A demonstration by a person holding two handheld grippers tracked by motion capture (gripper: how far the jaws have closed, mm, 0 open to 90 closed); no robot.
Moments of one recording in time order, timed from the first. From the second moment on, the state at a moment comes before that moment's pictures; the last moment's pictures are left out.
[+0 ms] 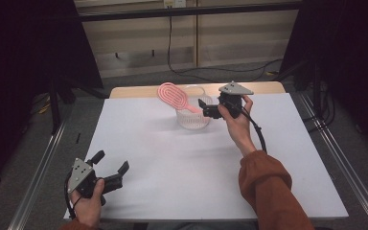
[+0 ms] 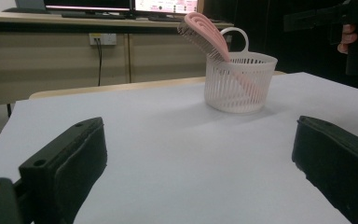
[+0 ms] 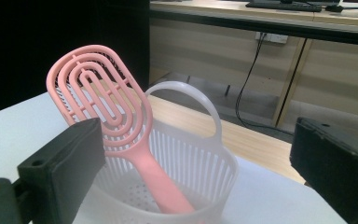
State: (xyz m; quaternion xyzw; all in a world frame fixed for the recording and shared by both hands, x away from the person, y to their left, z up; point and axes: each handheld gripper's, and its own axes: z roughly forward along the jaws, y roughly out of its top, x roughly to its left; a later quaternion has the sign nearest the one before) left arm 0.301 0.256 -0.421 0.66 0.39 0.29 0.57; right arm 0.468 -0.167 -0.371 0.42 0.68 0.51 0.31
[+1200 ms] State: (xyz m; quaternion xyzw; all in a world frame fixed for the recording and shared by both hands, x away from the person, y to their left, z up) left arm 0.299 0.256 -0.420 0.66 0.39 0.29 0.58; right arm 0.413 -0.209 -0.369 0.43 0.63 0.52 0.38
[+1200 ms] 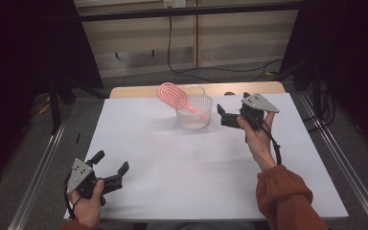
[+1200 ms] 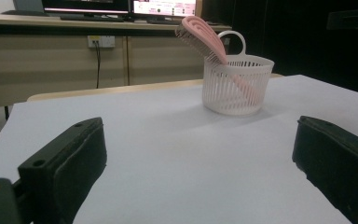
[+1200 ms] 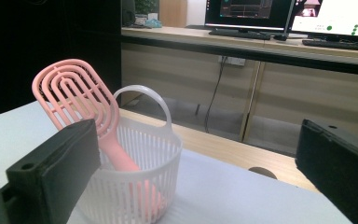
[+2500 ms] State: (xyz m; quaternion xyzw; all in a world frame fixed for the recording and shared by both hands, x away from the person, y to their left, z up) left arm 0.298 0.257 -0.420 0.65 0.39 0.30 0.58; right arm 0.341 -0.247 -0.384 0.43 0.61 0.52 0.42
